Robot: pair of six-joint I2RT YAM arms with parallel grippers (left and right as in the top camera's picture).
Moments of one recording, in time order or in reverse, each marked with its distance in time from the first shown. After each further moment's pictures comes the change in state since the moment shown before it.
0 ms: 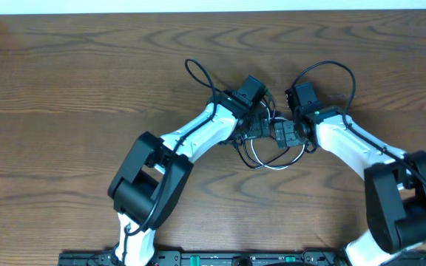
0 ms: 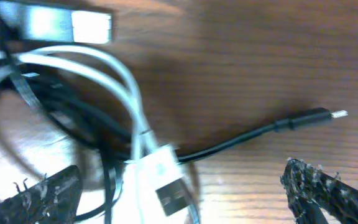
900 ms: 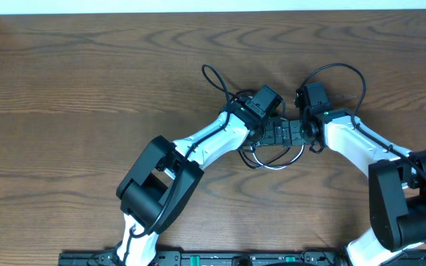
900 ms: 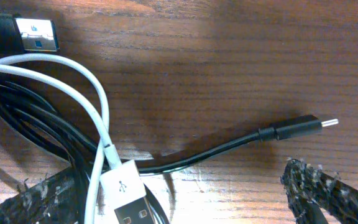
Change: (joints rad) left arm -0.080 0.022 -0.013 0.085 0.006 -0.013; right arm -0.064 0.008 -0.033 0.051 -0.048 -0.007
